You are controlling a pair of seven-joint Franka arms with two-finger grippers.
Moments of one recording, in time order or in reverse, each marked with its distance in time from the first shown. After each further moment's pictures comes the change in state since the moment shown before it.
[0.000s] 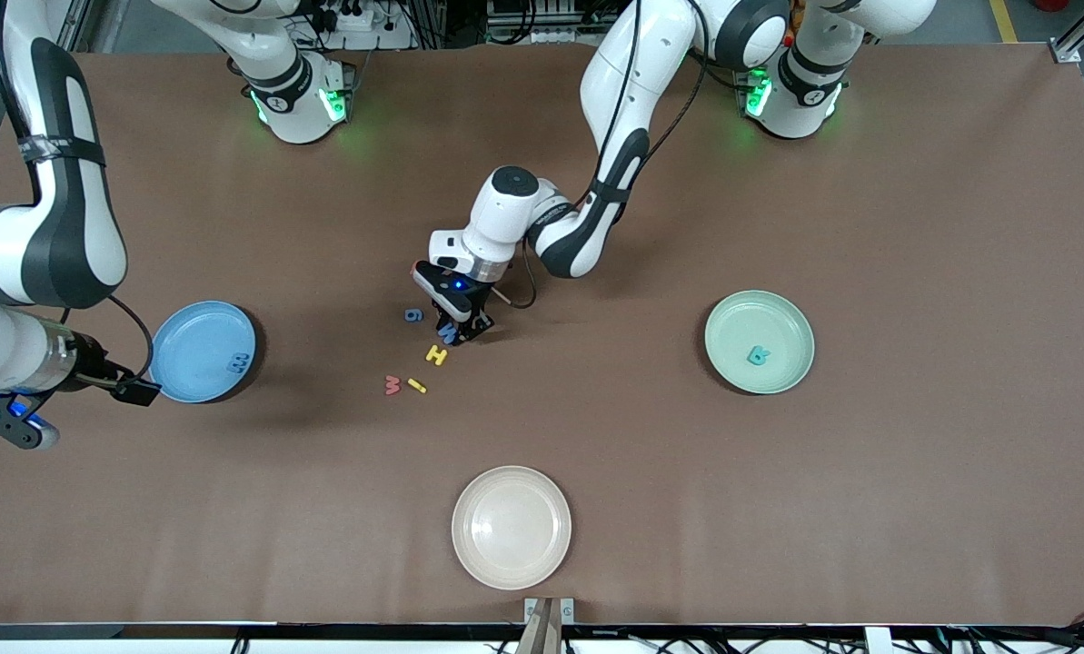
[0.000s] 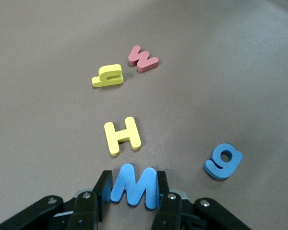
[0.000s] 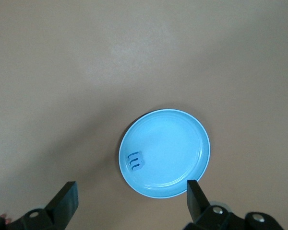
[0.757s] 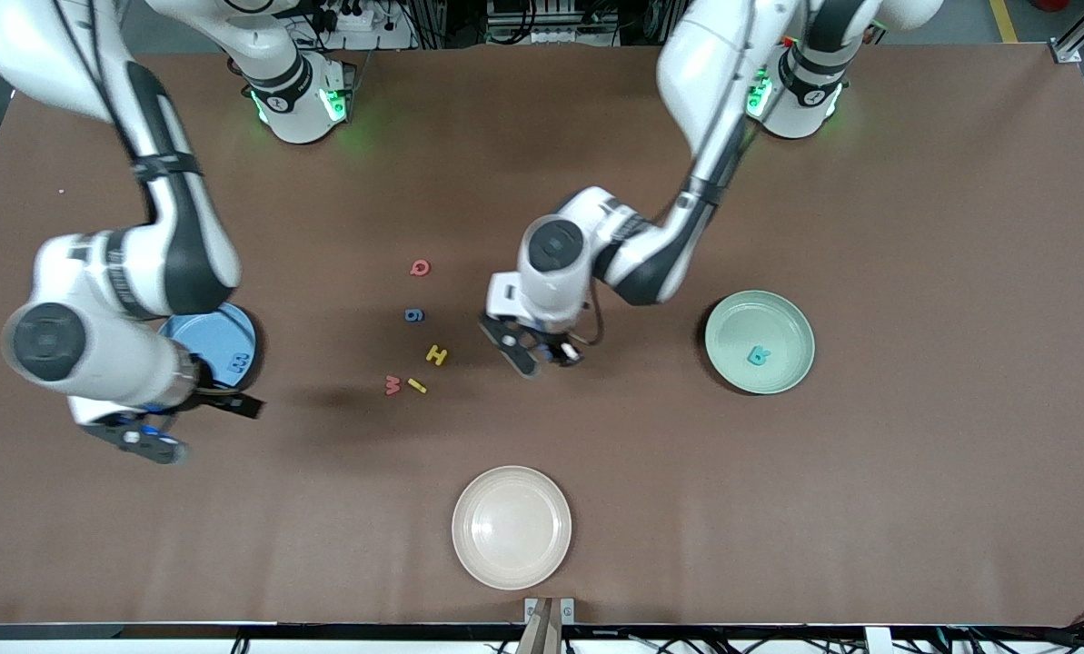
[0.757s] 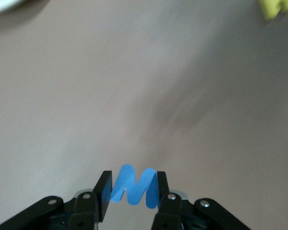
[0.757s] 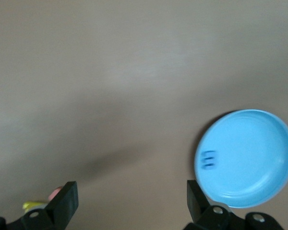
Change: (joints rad) left arm 0.391 -0.291 -0.125 -0.004 0.000 -0.913 0.522; right arm 0.220 0.087 0.007 -0.004 0.043 0.150 -0.027
